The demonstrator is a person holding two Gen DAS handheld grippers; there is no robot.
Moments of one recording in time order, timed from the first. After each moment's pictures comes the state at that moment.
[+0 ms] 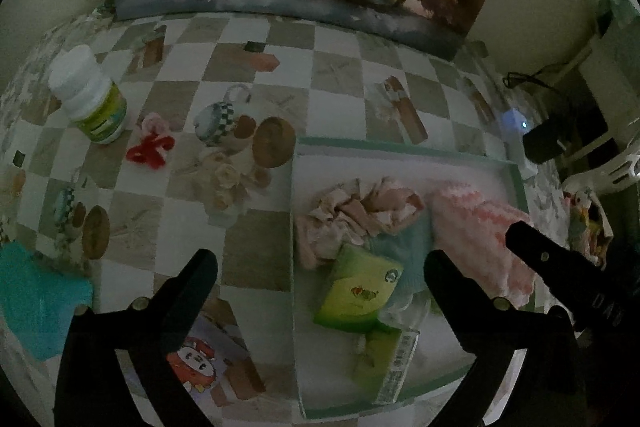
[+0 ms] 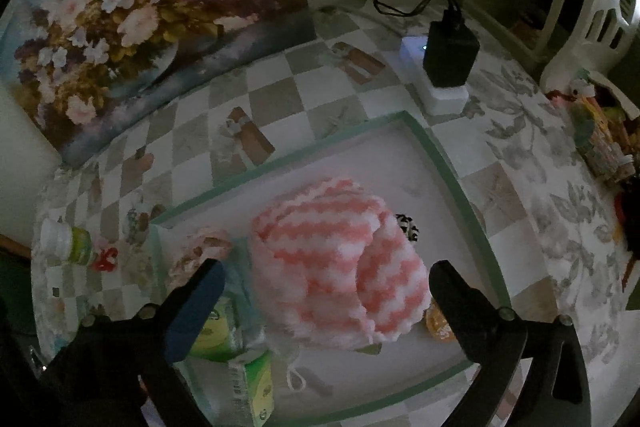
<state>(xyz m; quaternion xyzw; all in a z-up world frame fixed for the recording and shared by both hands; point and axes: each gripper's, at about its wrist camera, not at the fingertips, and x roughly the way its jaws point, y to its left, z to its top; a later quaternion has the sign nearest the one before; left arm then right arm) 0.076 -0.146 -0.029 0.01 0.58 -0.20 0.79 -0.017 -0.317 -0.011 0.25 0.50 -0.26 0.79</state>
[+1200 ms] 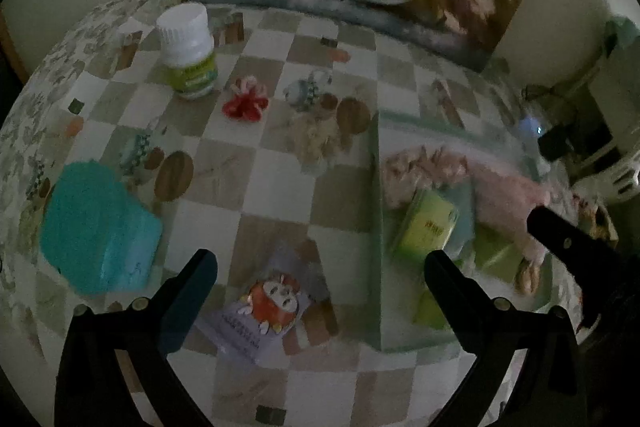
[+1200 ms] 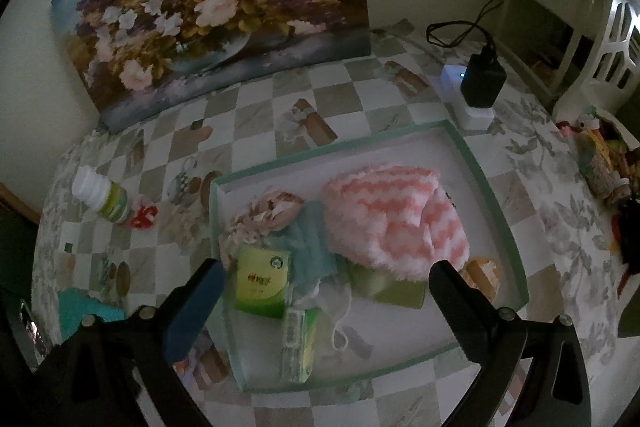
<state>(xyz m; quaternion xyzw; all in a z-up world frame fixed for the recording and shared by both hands) 0.030 -0.064 -0.023 0.00 0.58 -0.17 0.80 -0.034 -0.236 0.015 0.19 0.49 -0.22 0.82</state>
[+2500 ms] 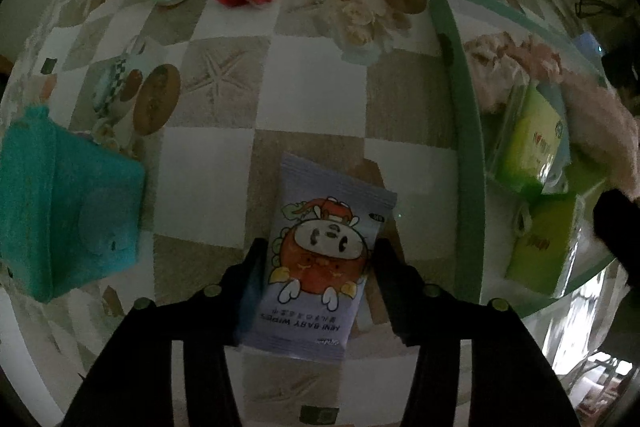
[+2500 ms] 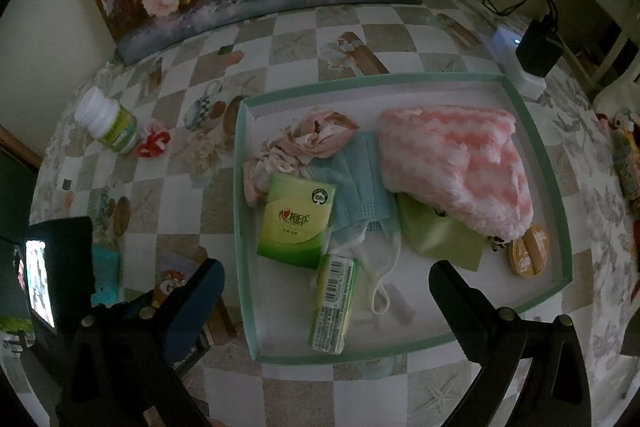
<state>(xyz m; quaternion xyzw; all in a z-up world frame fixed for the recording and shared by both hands) 0.055 -0.069 -0.110 0.08 0.68 -0.13 0.72 -0.017 -0.204 -0.028 0.17 0.56 -0.17 0.80</state>
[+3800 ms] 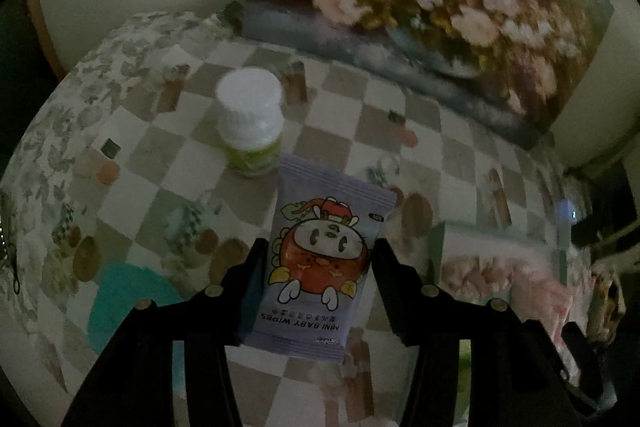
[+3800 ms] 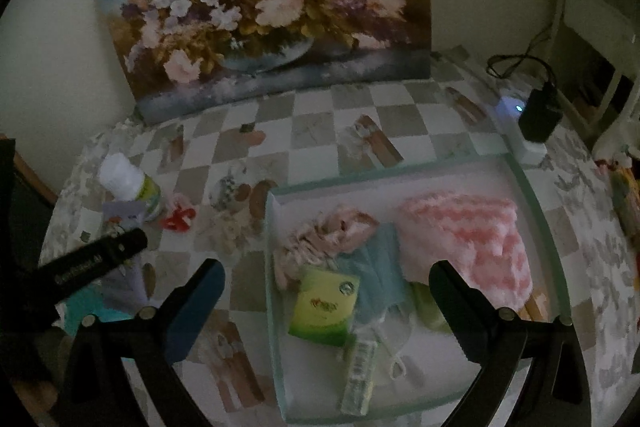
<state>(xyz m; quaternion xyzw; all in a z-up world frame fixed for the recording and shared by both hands) 0.131 -0.026 -0.001 -0.05 0.54 -0.09 0.84 0.012 -0.199 0.010 0.16 0.45 -0.17 0.86</state>
